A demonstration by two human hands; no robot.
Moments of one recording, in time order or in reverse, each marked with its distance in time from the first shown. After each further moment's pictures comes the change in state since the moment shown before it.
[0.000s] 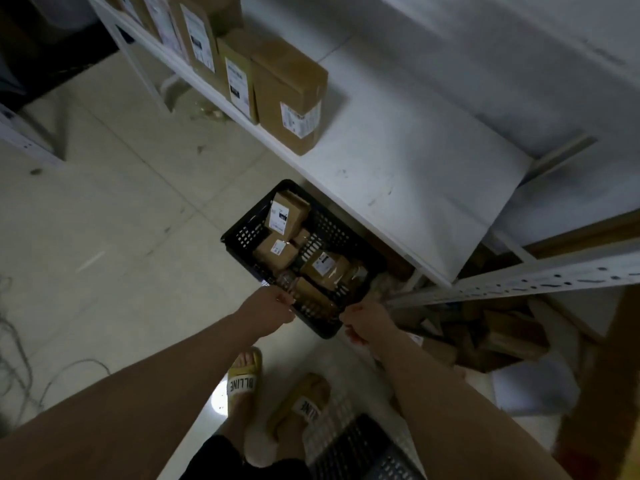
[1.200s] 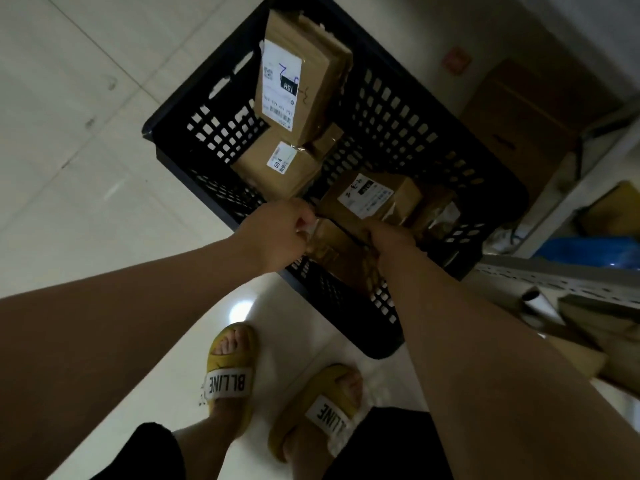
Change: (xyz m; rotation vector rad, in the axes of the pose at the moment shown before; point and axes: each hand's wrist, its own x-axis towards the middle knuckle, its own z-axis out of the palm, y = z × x) left_hand 0.362 -0.125 0.061 0.505 0.010 0.290; right_hand 0.429 0.017 0.108 0.508 -0.011 0.288
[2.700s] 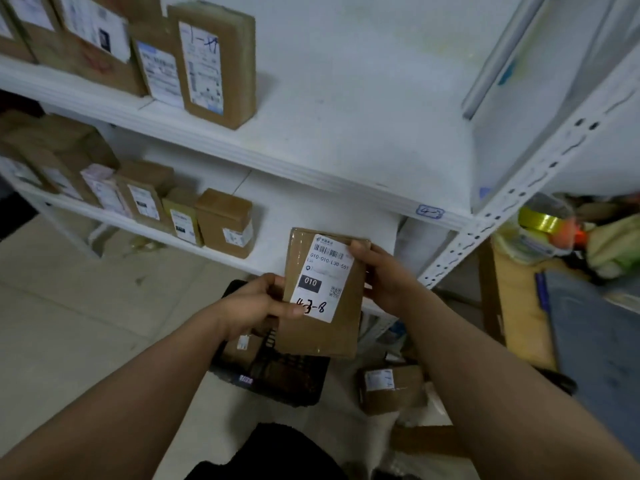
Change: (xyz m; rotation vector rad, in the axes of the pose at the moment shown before) left_hand -0.421 0.288 -0.323 -0.570 -0.267 0.216; right_hand -0.689 -0.016 -0.171 0.318 -0.113 -0.849
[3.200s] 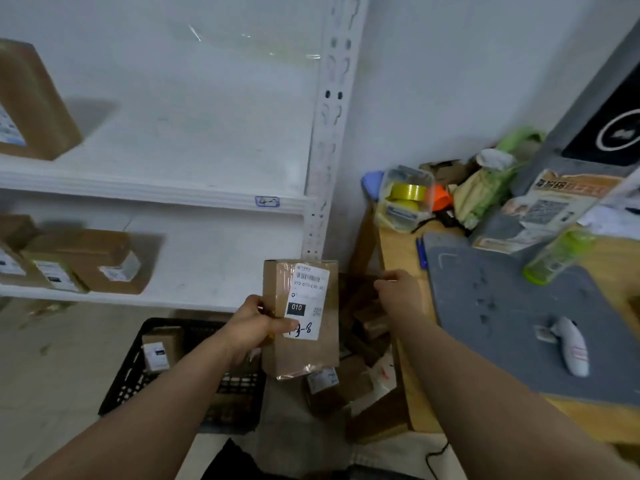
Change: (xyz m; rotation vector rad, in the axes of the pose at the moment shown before) left_hand 0.051 0.028 0.249 0.035 0.057 0.026; right_hand -0.086 0.054 -0.269 -0.319 0.790 -0.040
